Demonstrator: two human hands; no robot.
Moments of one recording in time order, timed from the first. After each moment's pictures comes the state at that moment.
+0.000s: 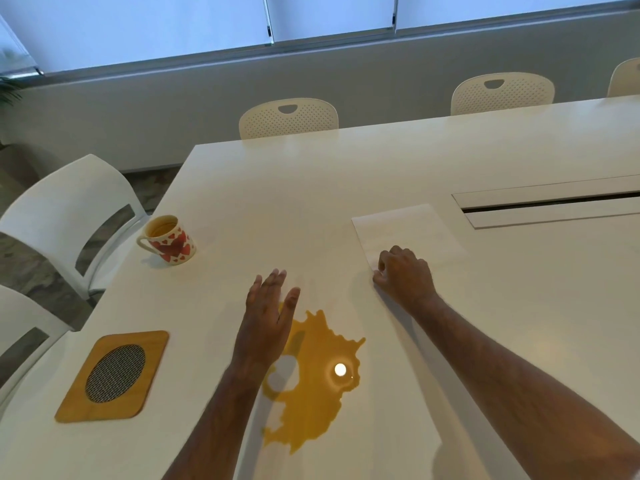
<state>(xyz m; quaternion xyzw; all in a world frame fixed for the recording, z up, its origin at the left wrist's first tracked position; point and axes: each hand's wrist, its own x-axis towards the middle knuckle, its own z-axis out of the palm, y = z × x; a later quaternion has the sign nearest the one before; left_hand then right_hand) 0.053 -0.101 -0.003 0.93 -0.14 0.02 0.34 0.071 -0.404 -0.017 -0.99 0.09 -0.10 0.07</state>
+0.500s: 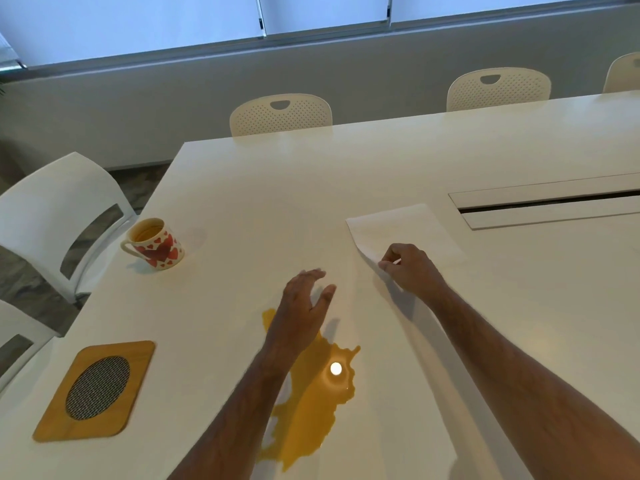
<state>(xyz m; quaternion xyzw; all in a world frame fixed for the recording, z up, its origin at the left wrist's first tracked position) 0.071 -0.171 -0.002 0.90 -0.18 -0.04 0.40 0.086 -0.440 -0.008 -0.92 0.16 -0.04 0.36</state>
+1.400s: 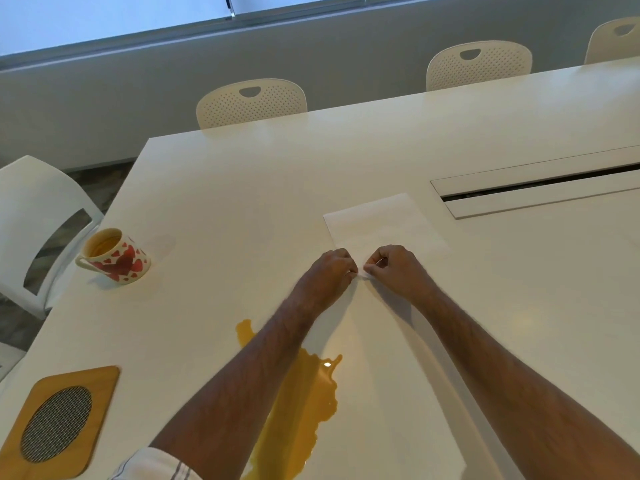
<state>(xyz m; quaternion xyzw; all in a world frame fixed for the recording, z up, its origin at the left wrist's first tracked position) 0.149 -0.276 -0.012 0.88 -0.43 0.00 0.20 0.086 -0.457 -0.023 -0.90 0.13 -0.05 0.41</state>
